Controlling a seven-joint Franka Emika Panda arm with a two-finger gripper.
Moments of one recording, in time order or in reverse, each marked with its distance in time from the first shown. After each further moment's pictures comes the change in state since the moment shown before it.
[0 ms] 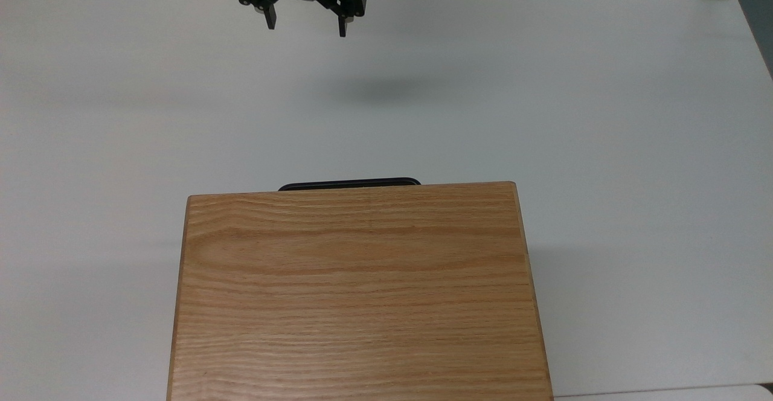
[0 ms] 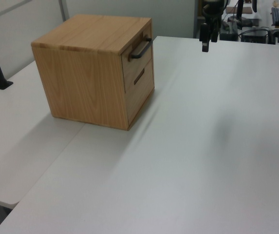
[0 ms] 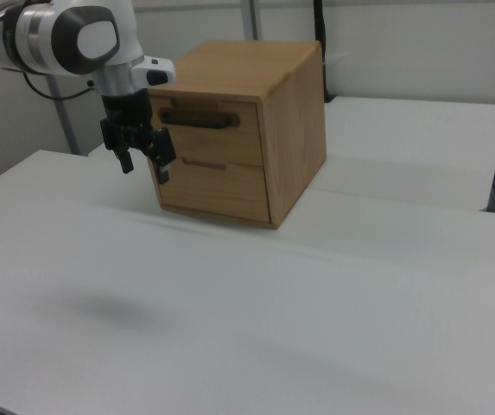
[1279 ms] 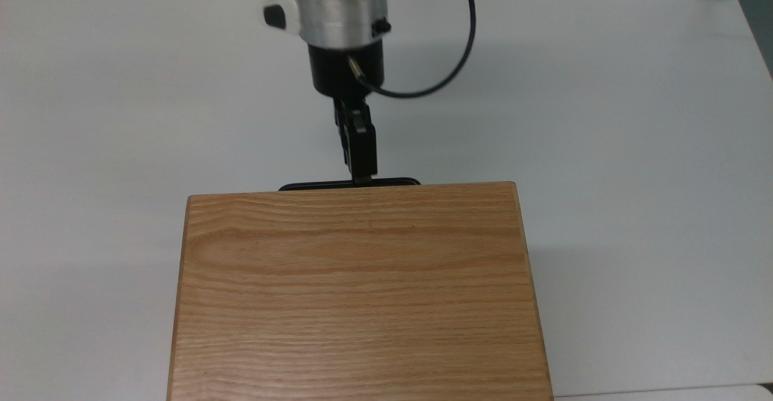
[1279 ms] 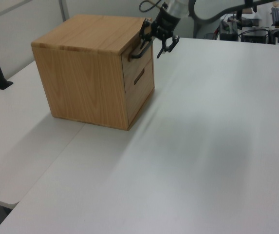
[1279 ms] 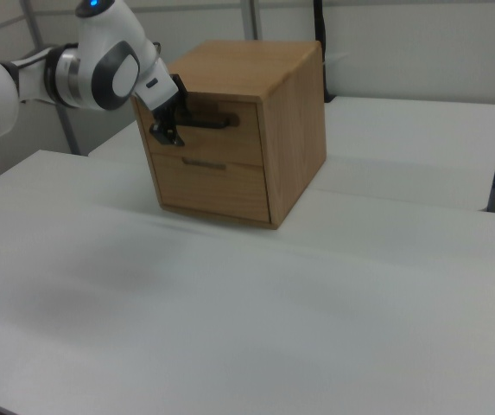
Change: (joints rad) arm 0.071 0.282 0.003 0.142 0.051 0.688 1.313
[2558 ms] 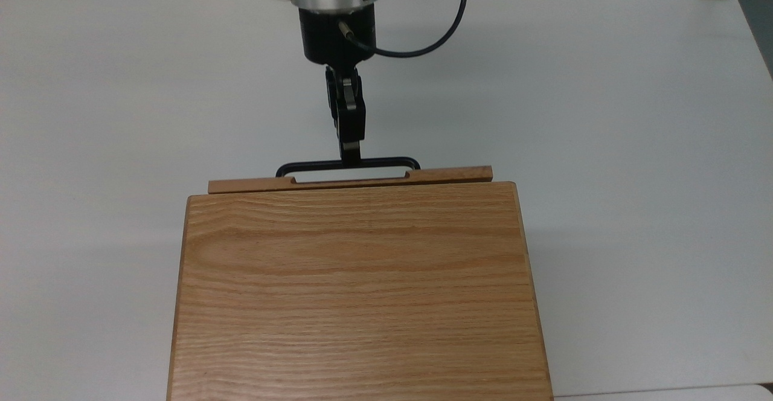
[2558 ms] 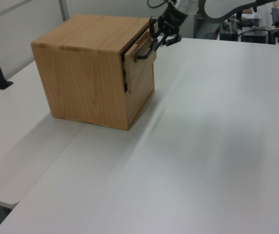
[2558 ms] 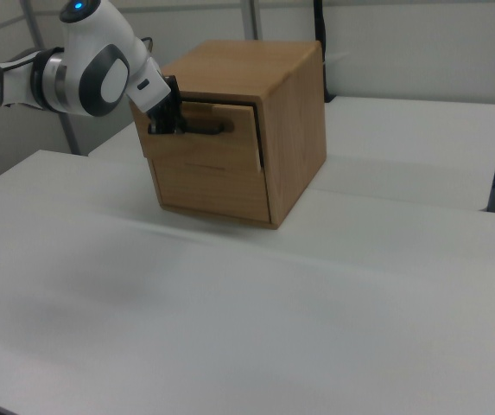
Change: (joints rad) arm 0.002 -0.129 -0.010 -0.160 0.000 0.094 -0.010
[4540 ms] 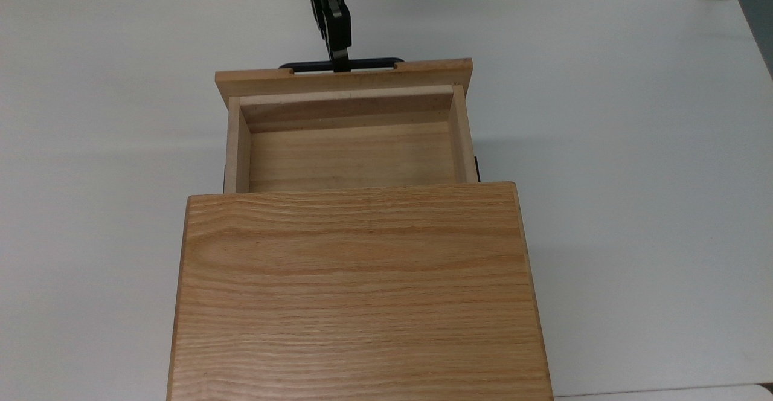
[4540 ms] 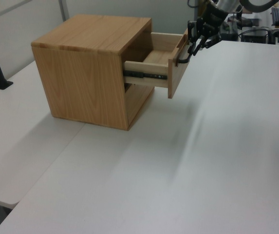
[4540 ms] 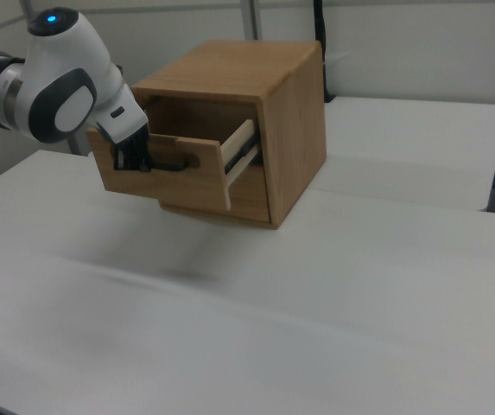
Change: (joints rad) arm 0.000 -0.362 -0.036 -0.404 0.132 -0.100 -0.246
